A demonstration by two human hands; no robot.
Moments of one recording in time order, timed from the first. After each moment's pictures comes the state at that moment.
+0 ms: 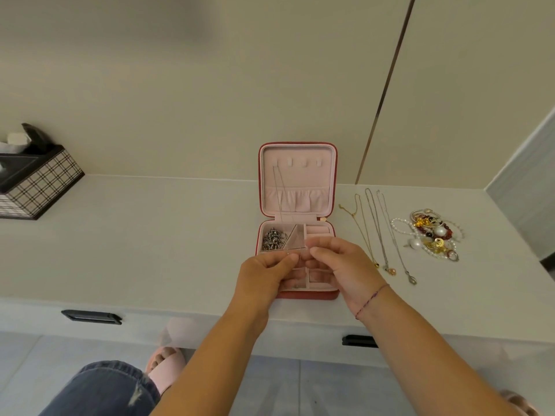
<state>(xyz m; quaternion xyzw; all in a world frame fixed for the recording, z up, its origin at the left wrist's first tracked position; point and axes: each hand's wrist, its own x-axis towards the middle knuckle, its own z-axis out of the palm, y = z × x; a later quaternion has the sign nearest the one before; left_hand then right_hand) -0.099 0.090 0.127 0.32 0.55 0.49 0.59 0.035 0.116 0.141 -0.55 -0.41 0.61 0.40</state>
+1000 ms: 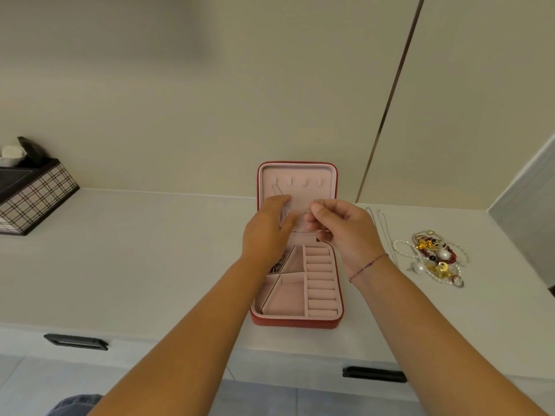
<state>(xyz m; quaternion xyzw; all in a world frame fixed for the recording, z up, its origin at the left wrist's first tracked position) -0.108 0.208 0.121 0.67 0.61 0.38 0.16 0.031 0.177 0.175 -0.49 -0.48 0.52 0.51</state>
